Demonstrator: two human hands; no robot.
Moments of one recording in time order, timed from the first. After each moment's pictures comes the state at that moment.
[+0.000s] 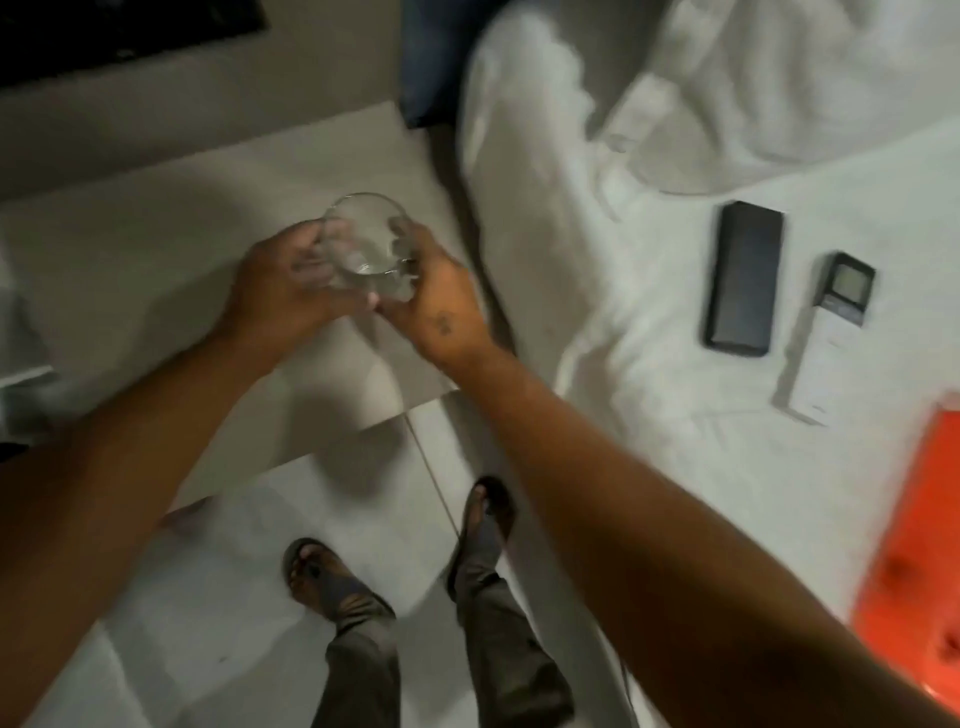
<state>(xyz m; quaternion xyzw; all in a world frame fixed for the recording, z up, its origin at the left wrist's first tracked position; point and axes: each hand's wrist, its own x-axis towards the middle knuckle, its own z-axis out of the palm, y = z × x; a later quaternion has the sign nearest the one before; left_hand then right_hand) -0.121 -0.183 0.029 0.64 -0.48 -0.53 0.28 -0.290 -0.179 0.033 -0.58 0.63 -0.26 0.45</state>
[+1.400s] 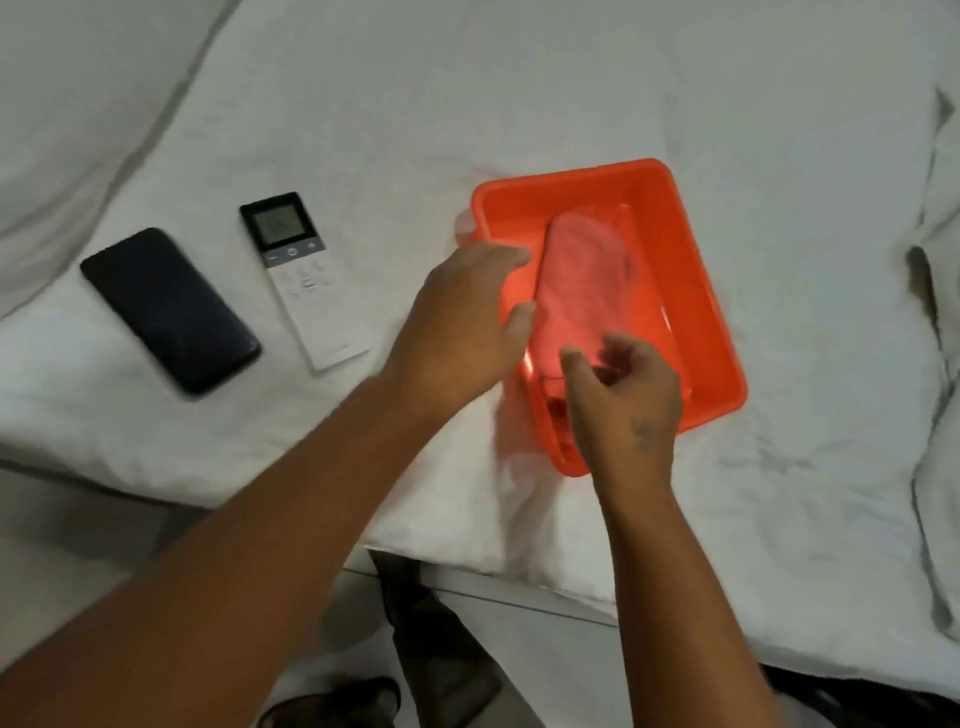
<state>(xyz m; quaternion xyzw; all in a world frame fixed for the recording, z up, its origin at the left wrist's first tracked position) -0.612 -0.046 0.167 0.19 -0.86 -0.44 0.15 -0.645 0.099 0.192 0.06 0.93 -0.36 0.10</state>
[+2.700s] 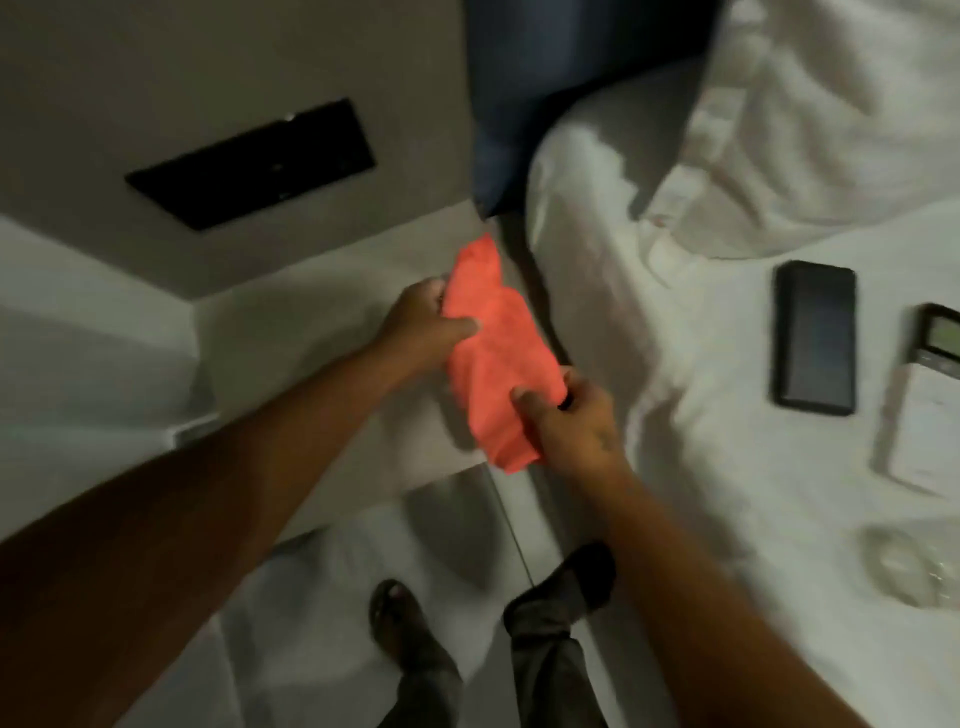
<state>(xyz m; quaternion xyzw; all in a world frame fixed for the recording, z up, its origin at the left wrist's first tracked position) -0.173 -0.217 0.069 0.66 -0.51 -0.51 0.21 -0.338 -0.114 0.077 -0.31 0.72 -0.30 0.54</state>
